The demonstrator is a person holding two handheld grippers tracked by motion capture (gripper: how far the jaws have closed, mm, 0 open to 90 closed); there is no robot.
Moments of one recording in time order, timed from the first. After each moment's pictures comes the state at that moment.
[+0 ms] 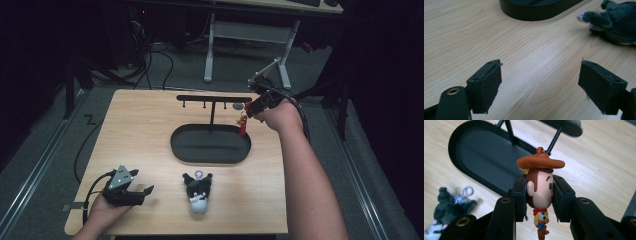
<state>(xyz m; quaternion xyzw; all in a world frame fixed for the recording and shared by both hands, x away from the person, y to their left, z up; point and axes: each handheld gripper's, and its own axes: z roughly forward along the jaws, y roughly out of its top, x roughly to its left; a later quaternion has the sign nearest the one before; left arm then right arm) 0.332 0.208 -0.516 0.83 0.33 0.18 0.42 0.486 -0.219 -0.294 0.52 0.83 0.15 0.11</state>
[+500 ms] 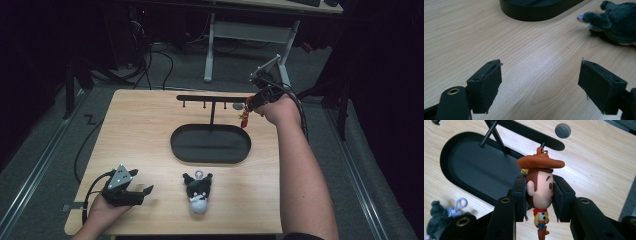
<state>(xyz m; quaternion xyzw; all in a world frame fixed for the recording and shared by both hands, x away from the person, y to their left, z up) 0.332 0.209 -0.516 0.83 0.33 0.17 0.42 0.504 -0.226 -0.298 0.55 0.81 0.16 0.12</state>
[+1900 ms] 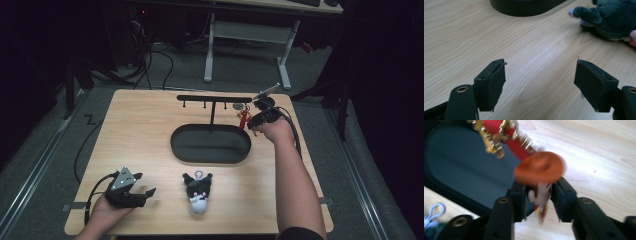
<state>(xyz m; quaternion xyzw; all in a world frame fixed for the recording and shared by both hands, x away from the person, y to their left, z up) 0.329 0.200 -0.517 0.84 0.32 0.15 0.41 0.518 -0.256 -0.397 0.58 0.79 0.18 0.07</state>
